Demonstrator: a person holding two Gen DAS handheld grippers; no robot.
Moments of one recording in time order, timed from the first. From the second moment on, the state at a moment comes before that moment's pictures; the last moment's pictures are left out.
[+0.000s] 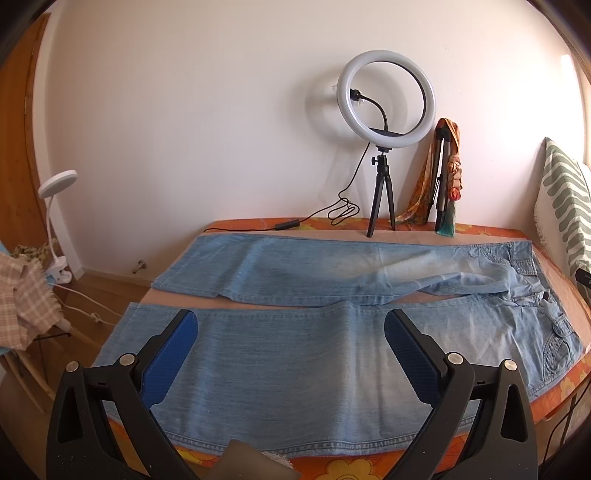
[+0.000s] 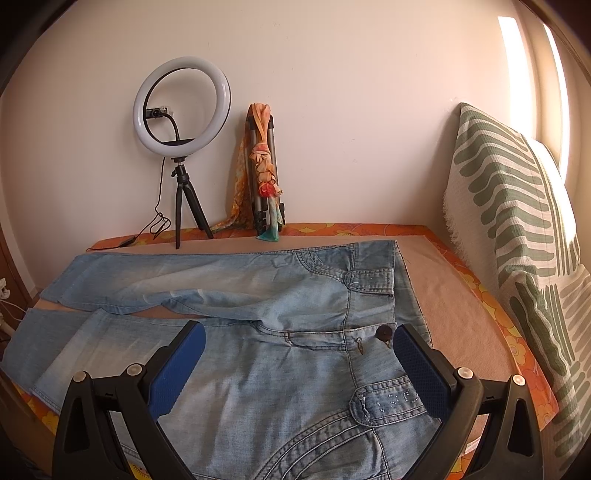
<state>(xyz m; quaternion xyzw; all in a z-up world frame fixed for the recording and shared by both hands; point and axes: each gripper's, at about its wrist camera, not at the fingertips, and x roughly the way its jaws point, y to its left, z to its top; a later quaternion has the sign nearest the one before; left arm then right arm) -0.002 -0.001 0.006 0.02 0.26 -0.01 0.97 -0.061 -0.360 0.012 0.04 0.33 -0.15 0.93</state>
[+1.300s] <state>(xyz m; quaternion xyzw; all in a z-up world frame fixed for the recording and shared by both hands) -0.002 -0.006 0.002 0.03 0.26 -0.01 0.96 -0.061 -0.359 0.011 0.04 0.33 -0.15 0.93</state>
